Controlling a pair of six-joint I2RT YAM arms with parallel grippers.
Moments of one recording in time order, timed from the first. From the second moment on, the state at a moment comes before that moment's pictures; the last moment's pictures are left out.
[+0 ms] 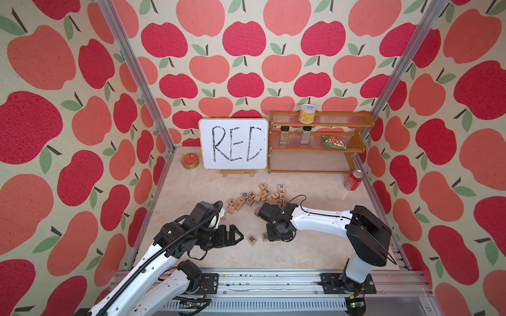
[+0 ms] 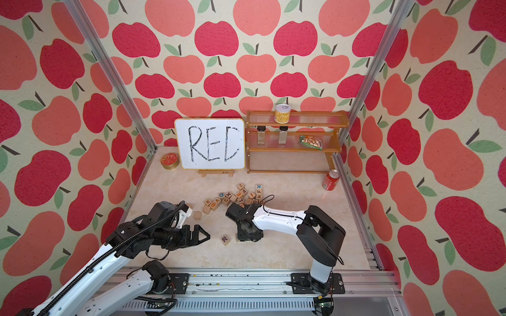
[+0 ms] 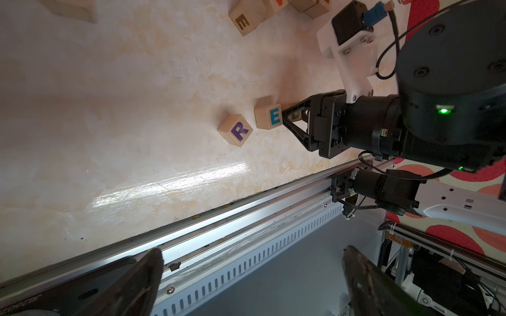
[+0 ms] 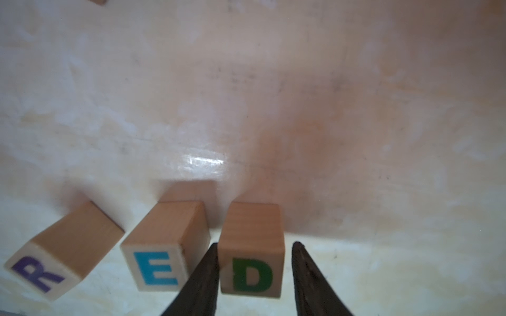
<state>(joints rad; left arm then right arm) -0.63 0.73 0.82 -1.11 0.36 -0.74 1.11 1.73 1.10 -0.80 0.04 0.89</state>
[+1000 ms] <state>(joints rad) -0.64 0.92 0.66 -0.96 0.36 -0.96 1.07 1.42 1.11 -0.98 0.09 0.83</state>
